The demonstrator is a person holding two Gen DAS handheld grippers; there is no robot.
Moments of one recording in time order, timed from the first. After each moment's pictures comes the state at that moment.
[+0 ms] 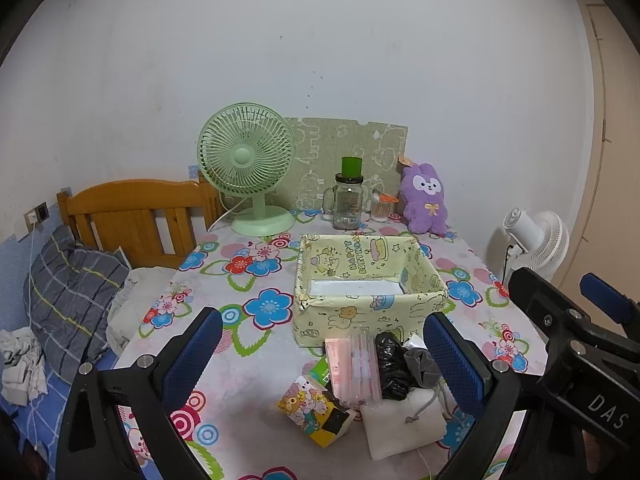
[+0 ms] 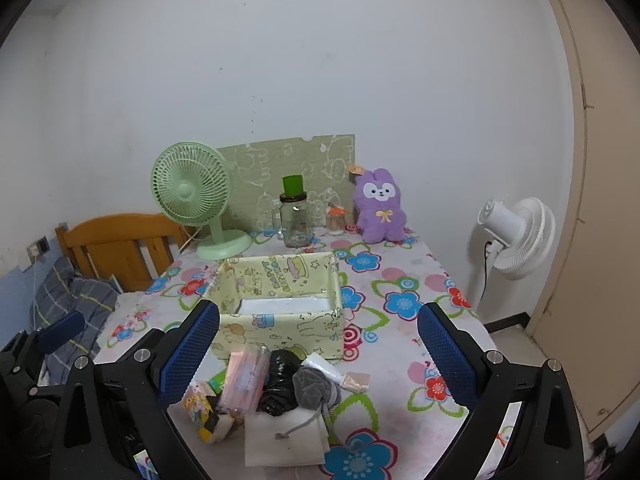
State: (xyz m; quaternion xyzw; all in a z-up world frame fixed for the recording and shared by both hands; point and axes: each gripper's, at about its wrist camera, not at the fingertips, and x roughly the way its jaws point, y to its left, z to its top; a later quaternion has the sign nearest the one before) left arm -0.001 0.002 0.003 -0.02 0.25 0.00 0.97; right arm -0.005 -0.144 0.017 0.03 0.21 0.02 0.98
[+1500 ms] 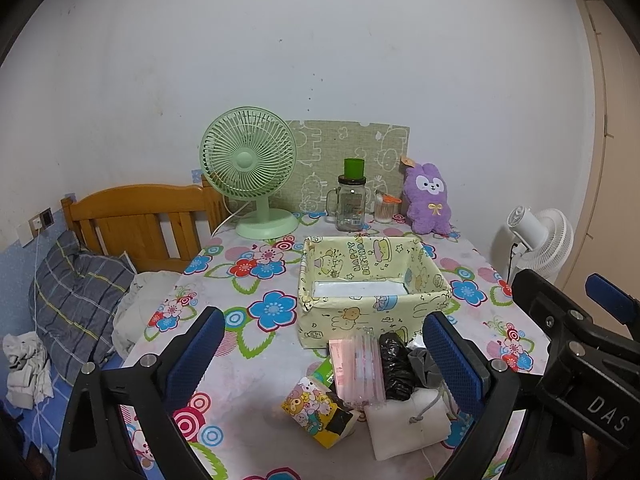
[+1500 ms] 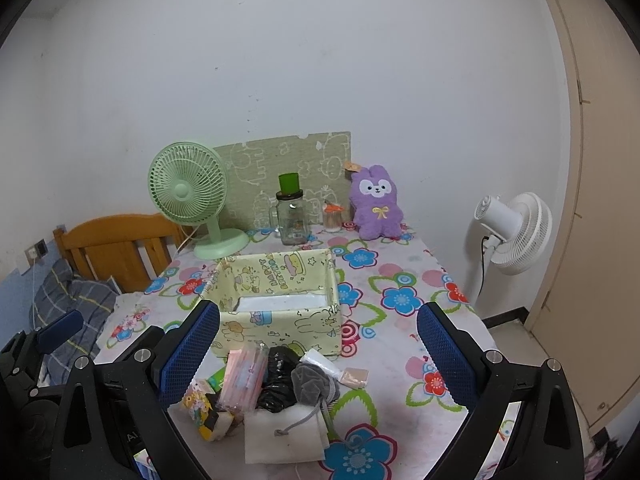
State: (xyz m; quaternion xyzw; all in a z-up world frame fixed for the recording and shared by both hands) left arm -0.004 -0.001 0.003 -0.01 0.24 0.01 0.97; right arm -0.007 -0.146 0.016 0.04 0.22 0.01 0.98
